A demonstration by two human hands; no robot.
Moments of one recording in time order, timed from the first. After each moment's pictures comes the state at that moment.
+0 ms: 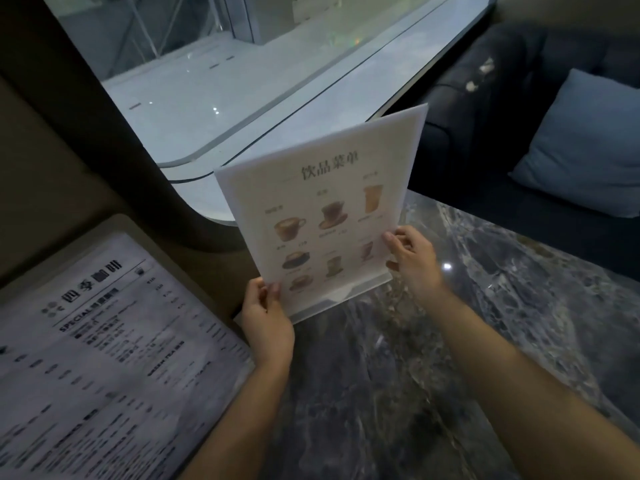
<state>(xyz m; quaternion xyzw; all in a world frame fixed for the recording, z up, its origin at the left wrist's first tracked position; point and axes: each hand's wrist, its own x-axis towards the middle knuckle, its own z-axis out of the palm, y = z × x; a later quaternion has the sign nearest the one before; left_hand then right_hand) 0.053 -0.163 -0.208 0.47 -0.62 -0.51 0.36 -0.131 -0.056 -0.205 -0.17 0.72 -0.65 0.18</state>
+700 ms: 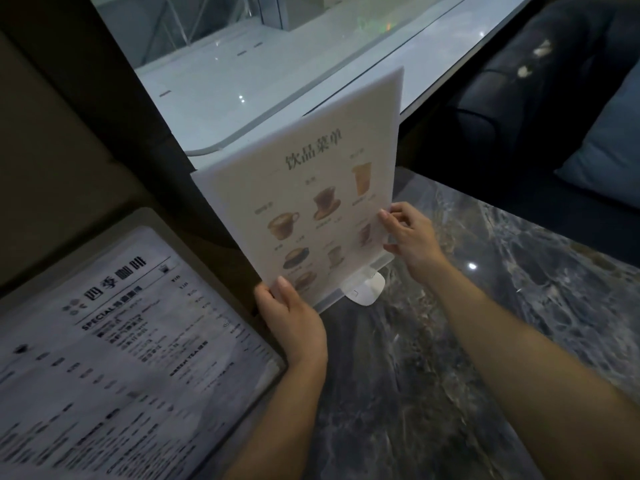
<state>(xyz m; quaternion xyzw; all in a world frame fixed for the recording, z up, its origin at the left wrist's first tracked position) 0.038 -0.160 -0.206 0.53 -0.51 -0.51 0.45 -0.138 -0.118 -0.201 -0.21 0.69 -0.64 0.26</state>
